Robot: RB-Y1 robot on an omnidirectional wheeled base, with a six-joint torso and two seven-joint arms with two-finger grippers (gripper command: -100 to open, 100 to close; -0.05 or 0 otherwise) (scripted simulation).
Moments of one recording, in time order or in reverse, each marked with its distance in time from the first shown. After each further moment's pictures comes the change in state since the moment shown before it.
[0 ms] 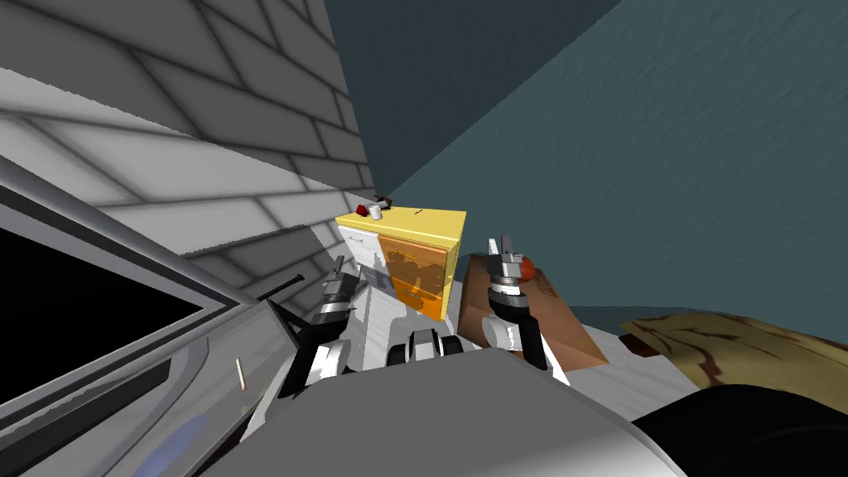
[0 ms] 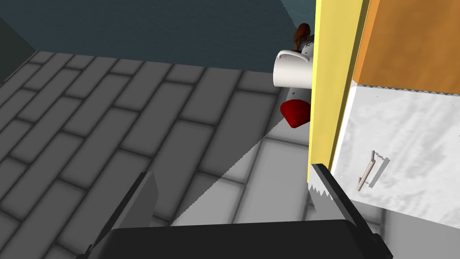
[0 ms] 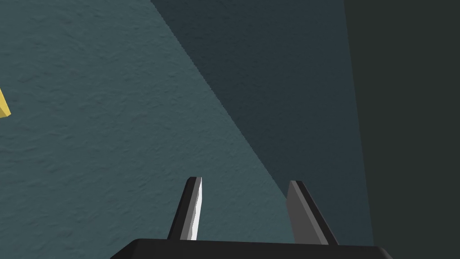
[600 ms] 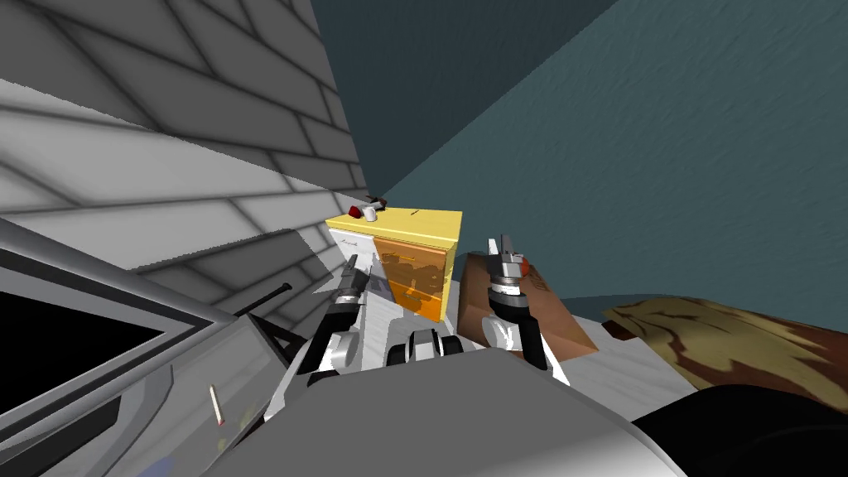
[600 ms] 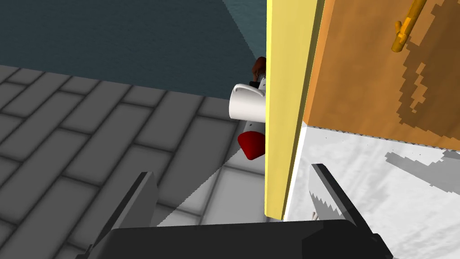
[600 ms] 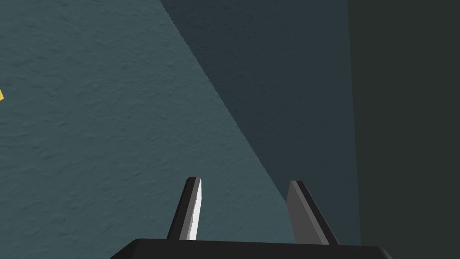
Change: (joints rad) left arm -0.065 -0.003 -0.051 0.032 -0.005 0.141 0.023; right arm 0.000 0.000 0.000 0.000 0.000 0.000 0.000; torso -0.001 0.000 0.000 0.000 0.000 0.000
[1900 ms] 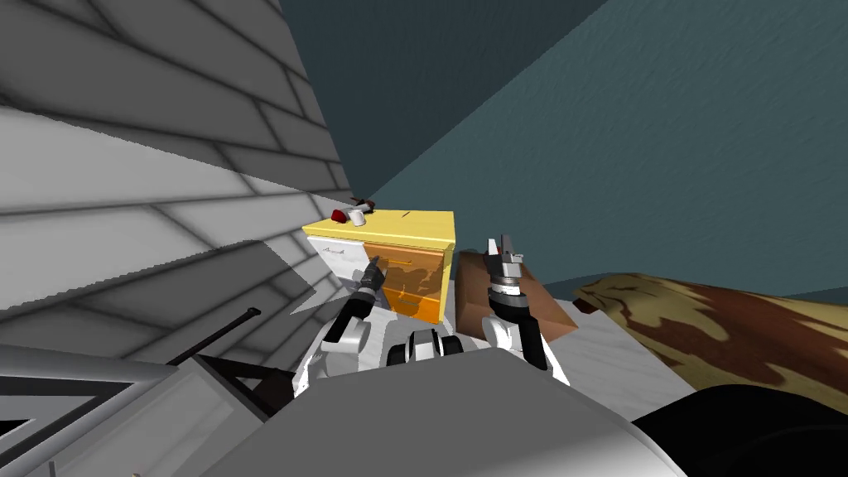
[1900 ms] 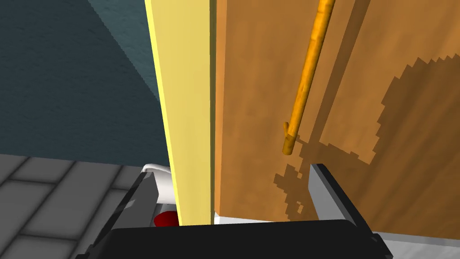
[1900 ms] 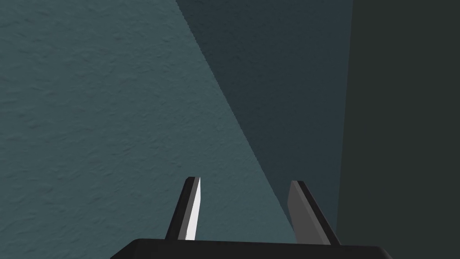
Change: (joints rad) left arm -0.125 0.050 -0.110 0.053 -0.009 0.306 0.050; right arm 0.000 0.000 0.000 0.000 0.000 0.000 0.000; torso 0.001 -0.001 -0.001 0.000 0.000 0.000
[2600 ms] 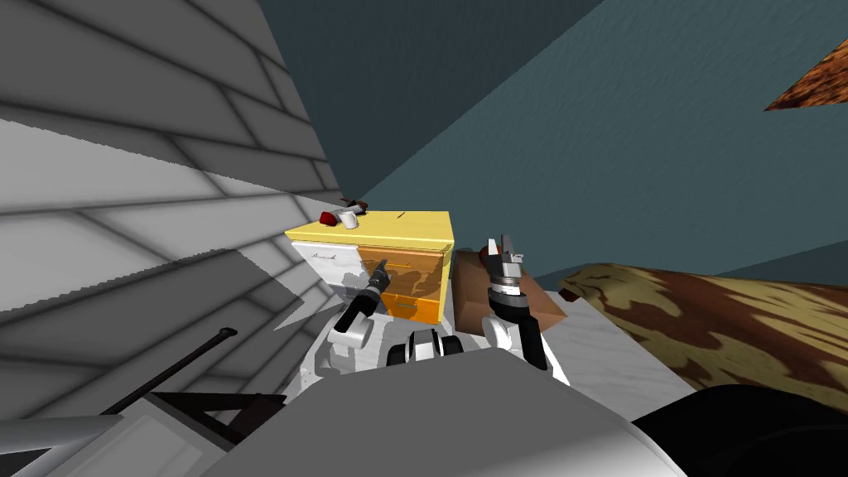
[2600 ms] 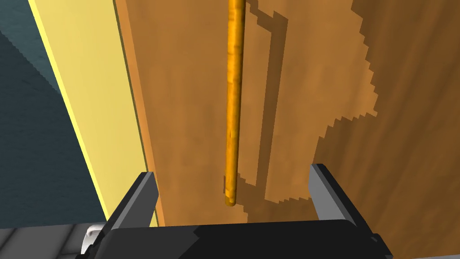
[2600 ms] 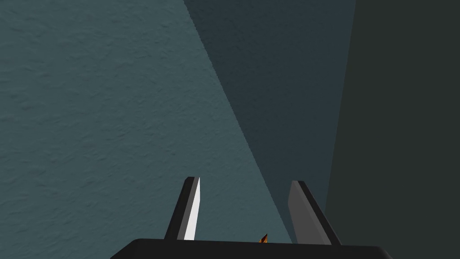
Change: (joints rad) left arm -0.068 0.076 -0.064 0.043 -0.007 0.162 0.027; right arm 0.000 0.000 0.000 0.000 0.000 0.000 0.000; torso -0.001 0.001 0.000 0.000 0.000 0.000
